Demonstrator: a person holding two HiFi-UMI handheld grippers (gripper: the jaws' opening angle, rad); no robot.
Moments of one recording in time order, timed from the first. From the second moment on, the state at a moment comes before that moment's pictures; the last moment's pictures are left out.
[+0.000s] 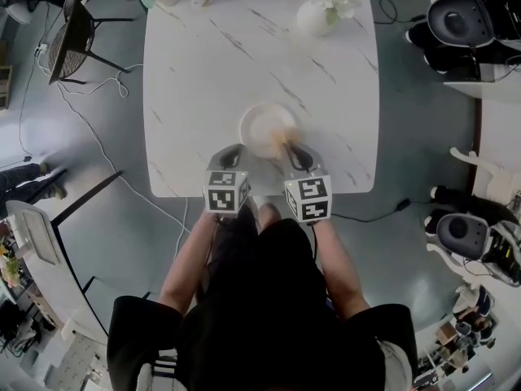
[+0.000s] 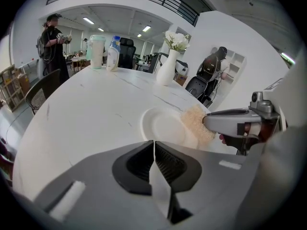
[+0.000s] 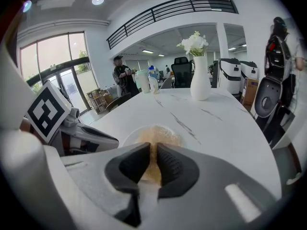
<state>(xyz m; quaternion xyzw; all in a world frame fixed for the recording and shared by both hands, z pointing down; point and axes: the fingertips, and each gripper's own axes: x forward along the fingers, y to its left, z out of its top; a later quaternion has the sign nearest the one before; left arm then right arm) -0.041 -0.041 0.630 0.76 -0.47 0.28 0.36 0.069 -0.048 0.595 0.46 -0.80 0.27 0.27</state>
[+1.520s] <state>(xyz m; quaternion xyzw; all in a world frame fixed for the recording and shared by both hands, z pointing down) -0.052 -0.022 0.363 0.82 -0.54 0.15 0.10 0.114 -0.012 0.366 0.54 -0.83 0.08 0.11</state>
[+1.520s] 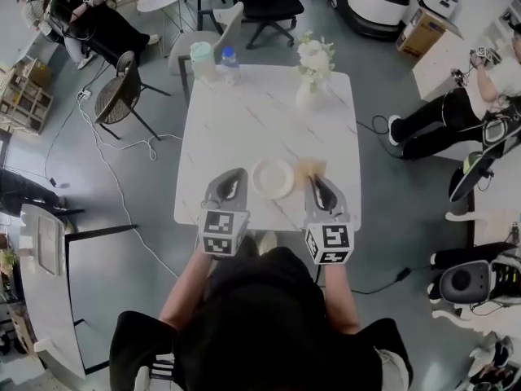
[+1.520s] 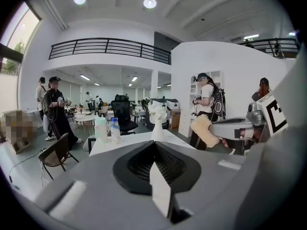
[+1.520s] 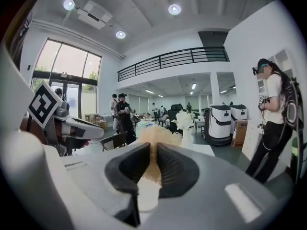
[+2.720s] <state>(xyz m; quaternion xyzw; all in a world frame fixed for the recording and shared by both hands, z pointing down) -0.067 0.013 0.348 0.81 -0.56 0.14 0.10 0.120 0.022 0.350 0.54 -0.83 0.08 0.08</state>
